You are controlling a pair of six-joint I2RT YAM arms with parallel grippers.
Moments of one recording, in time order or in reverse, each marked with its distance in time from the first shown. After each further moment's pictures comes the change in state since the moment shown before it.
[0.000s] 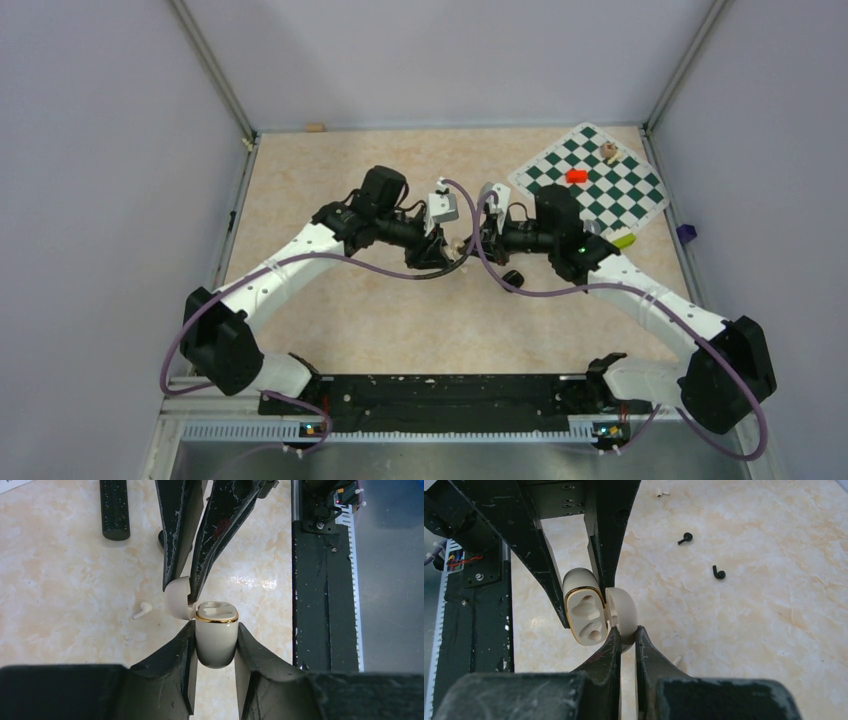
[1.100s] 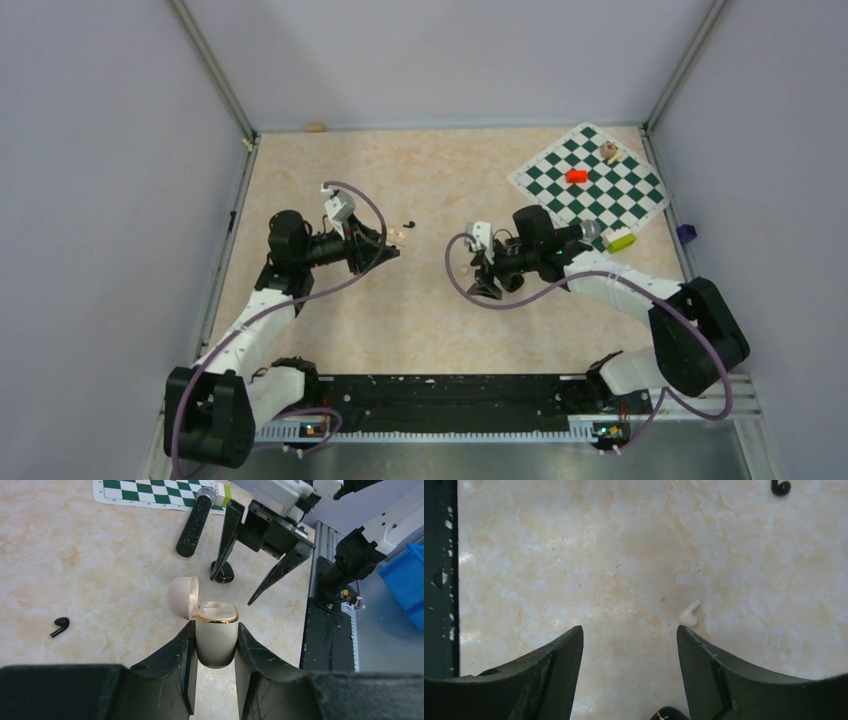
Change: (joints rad) left arm 0.485 -0.373 -0.634 0.823 0.259 -0.563; right arm -0.030 0.190 -0.091 -0.103 0.000 -0.309
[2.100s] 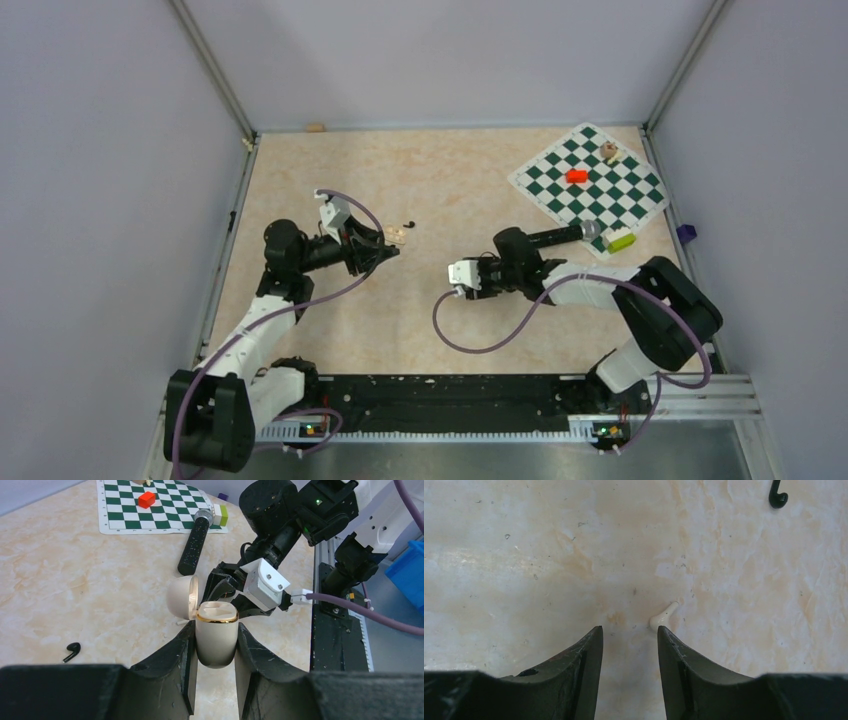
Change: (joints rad) left arm 0.005 -0.028 -0.085 0.278 0.027 -0.092; right arm 0.126 0.137 -0.127 0.267 0.254 -0.462
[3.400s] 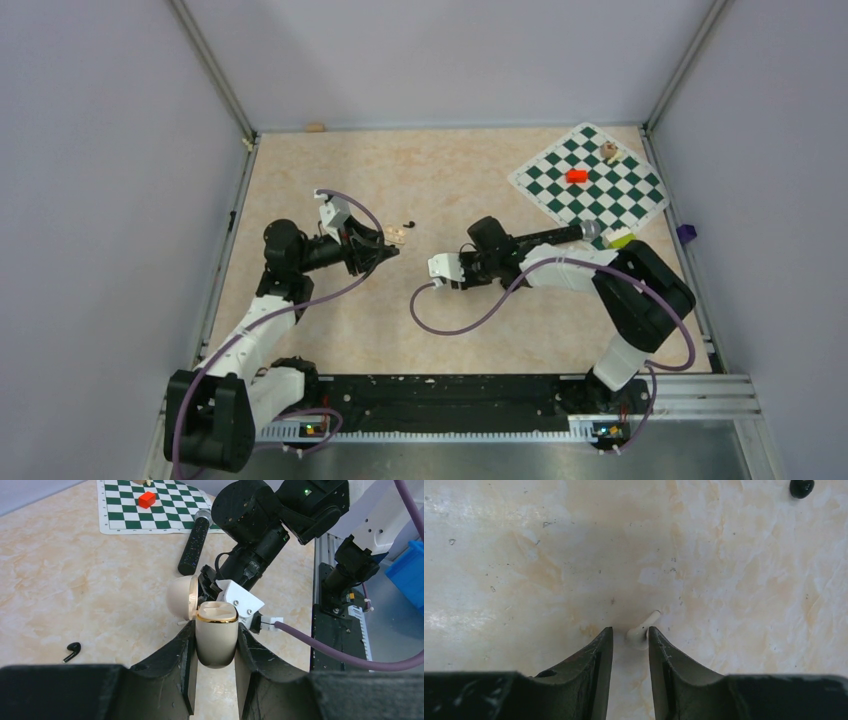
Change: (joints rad) left arm 0.002 -0.001 0.000 -0.002 0.001 0.000; right arm 0.073 0.151 0.227 -0.227 0.194 -0.032
